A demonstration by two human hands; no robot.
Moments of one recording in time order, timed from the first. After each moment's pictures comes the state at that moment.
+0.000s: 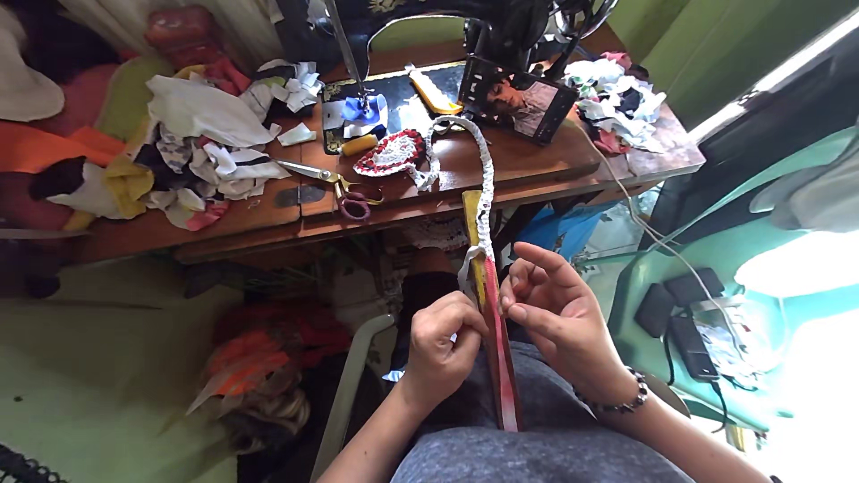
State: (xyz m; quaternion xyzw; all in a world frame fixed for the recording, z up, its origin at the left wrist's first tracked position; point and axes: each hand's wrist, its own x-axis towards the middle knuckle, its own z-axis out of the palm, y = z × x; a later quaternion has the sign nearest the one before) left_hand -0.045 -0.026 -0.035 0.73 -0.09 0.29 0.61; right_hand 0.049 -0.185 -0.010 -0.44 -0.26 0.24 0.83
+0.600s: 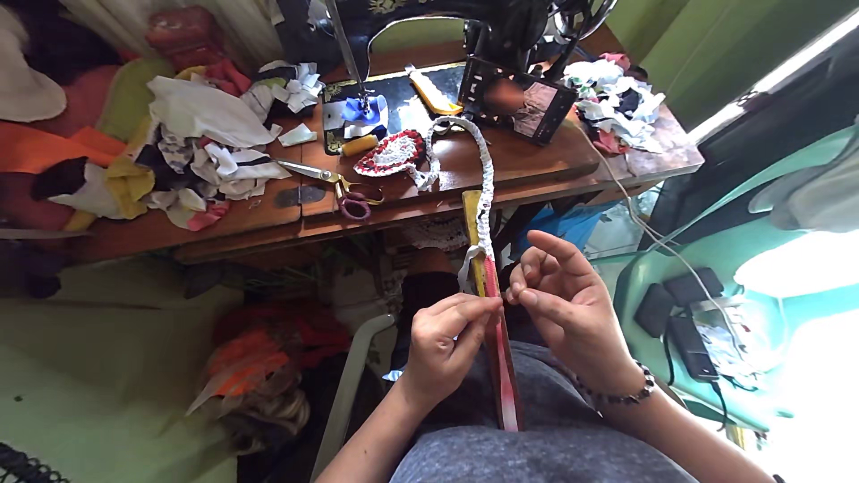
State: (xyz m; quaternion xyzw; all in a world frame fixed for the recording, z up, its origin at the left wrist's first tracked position) left_hand -0.044 -0.027 -0.030 0.72 -0.11 0.28 0.63; right_hand 0.058 -0.187 -0.004 -0.45 -0.25 0.22 0.83
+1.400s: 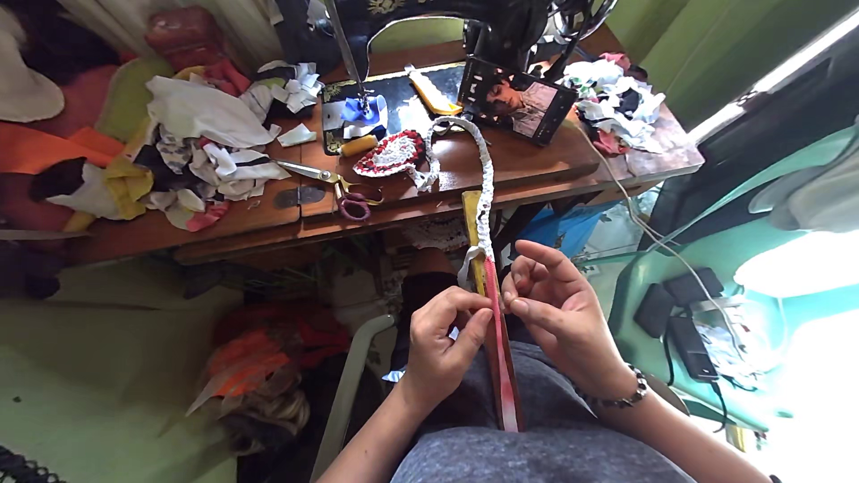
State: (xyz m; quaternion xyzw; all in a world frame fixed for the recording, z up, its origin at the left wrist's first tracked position) left_hand -0.045 -0.029 -0.032 0.70 -0.06 0.27 0.66; right_hand 0.053 -0.184 -0.011 -0.43 -0.24 0.24 0.84
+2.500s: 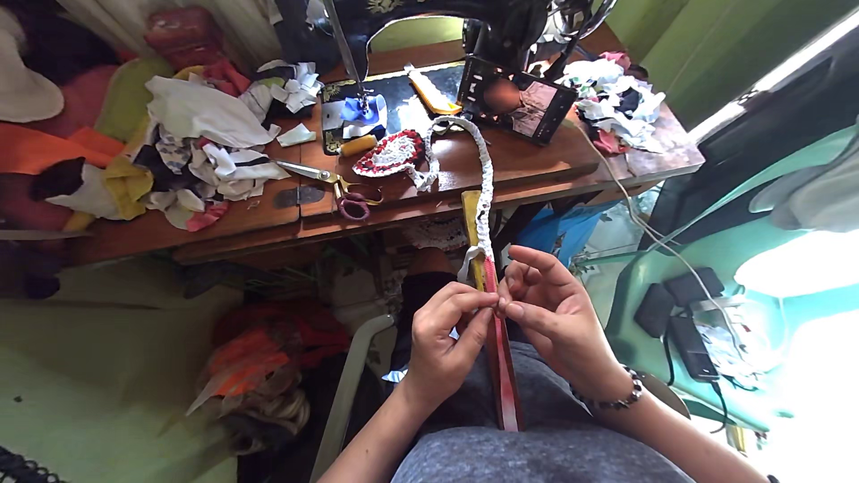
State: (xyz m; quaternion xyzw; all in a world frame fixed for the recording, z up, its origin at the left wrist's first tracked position) left_hand -0.042 -0.032 -0.030 0.70 -0.06 0.28 0.65; right_hand 0.050 -0.184 -0.015 -0.42 -0.24 0.26 0.83
